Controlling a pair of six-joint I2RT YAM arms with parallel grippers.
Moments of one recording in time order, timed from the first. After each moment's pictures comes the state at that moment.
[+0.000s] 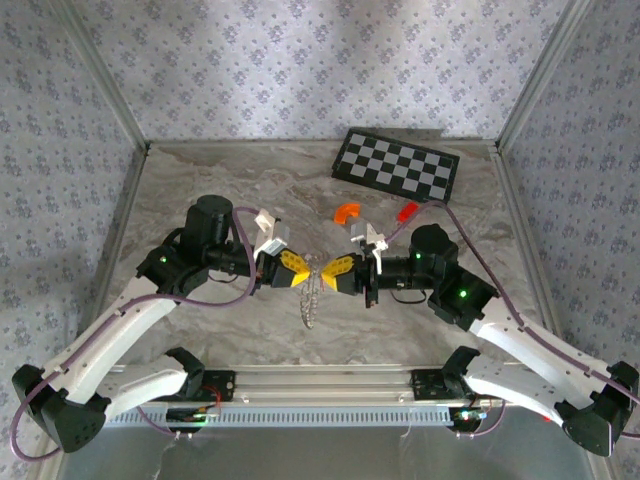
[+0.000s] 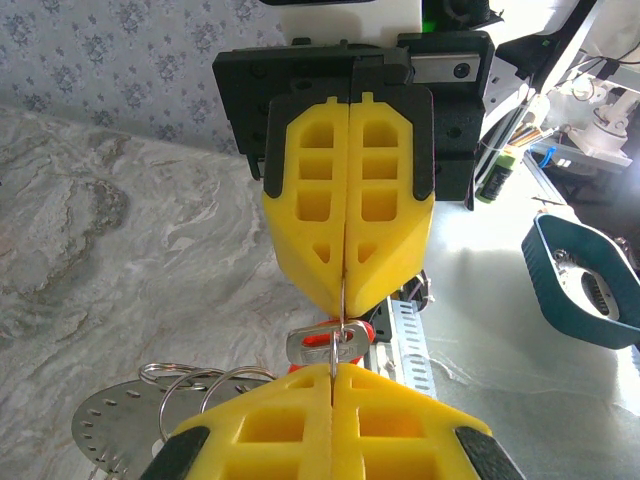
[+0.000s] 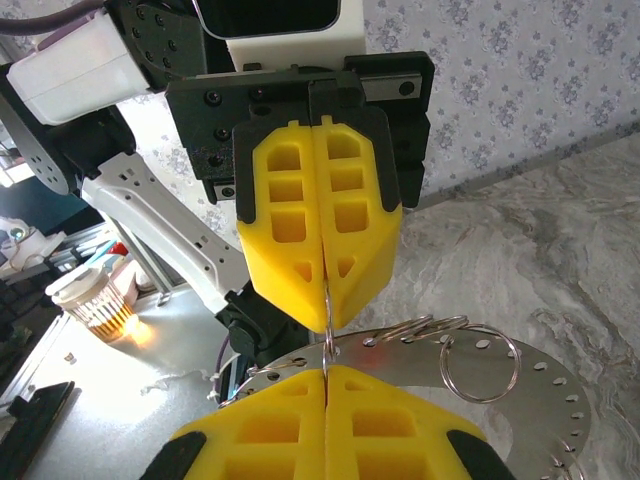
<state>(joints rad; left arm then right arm) -0.65 1.00 1.03 -0.50 0.98 0.13 0.80 0.88 0.79 -0.03 -0.70 0.22</state>
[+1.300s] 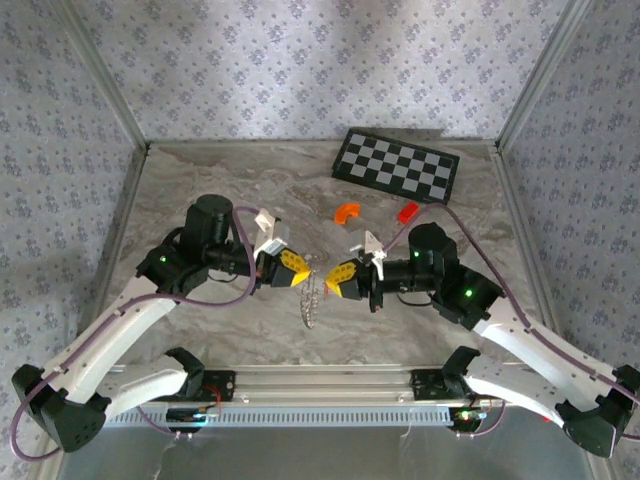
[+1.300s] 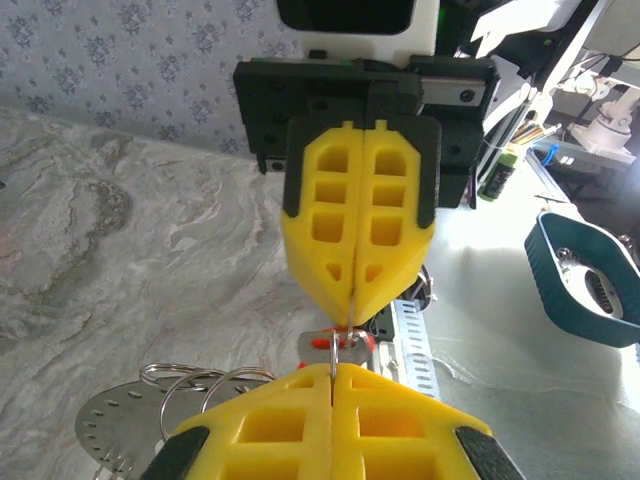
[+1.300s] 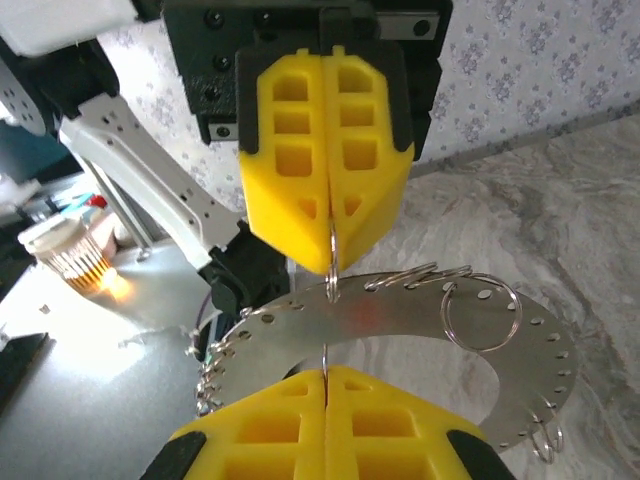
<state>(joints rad) -0.65 1.00 1.04 -0.52 0.96 0.15 0.80 0.87 0.86 -0.26 -0.70 0.01</state>
